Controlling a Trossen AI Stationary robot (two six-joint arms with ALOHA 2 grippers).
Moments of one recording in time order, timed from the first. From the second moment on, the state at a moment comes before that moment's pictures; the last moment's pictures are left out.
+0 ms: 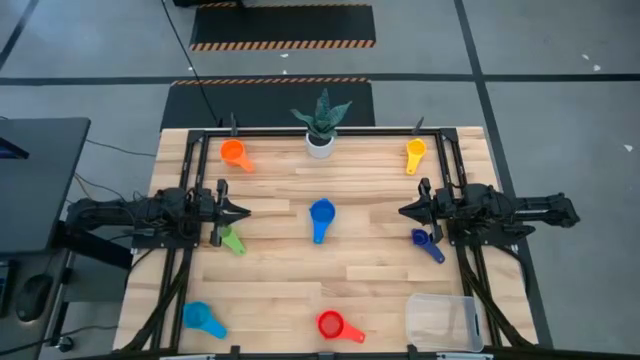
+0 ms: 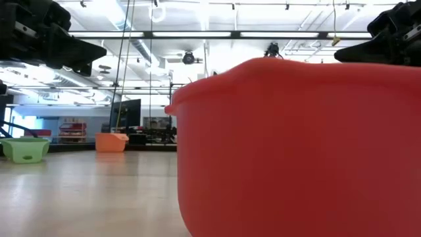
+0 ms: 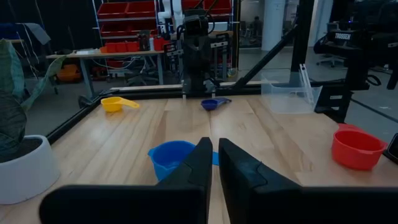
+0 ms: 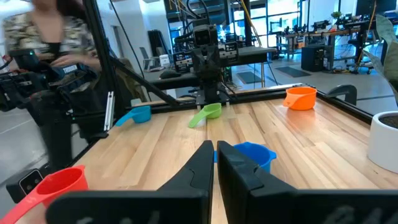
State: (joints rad) left arm 0.00 0.10 0.06 0.03 -0.01 0.04; right arm 0.00 0.01 0.01 0.02 -0.04 0.13
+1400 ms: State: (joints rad) left arm 0.00 0.20 0.40 -0.28 -0.19 -0.05; right arm 0.00 0.01 0.01 0.02 -0.04 0.13
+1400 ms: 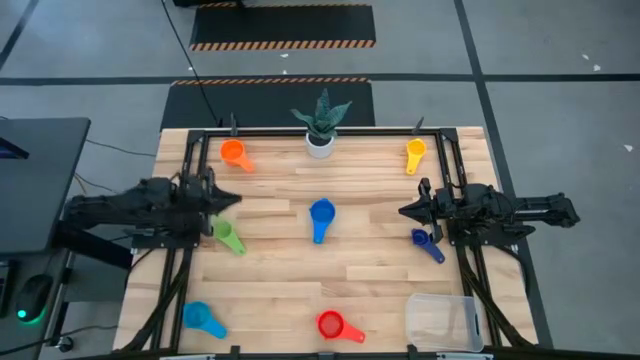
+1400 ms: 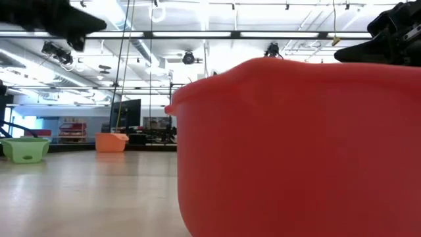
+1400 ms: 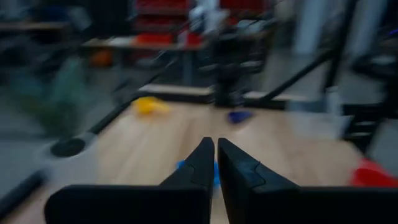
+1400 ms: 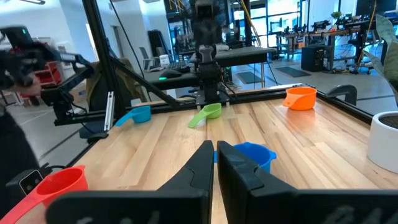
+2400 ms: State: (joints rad) left arm 0.26 1.18 1.33 -1.40 -0.45 -0.59; right arm 0.00 0.01 0.01 0.03 -0.04 0.13
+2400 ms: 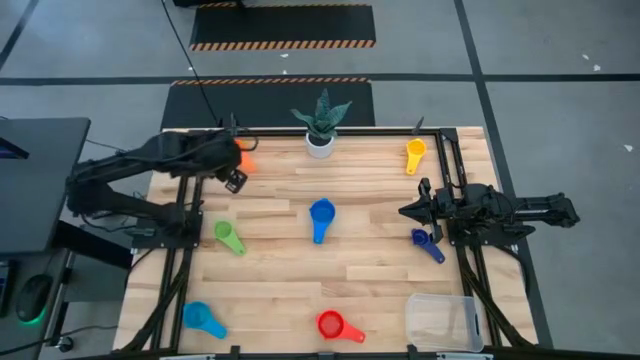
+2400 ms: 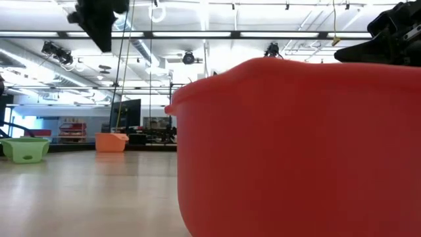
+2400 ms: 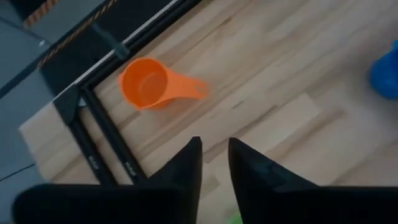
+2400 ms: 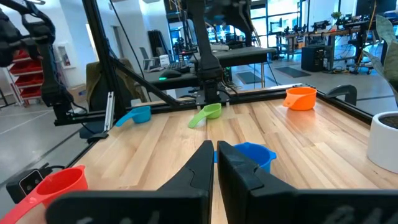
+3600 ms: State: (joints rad) left arm 0.82 1.80 1.33 -1.05 -0.20 -0.65; right arm 0.00 0.01 0.01 0.03 -0.05 0.13
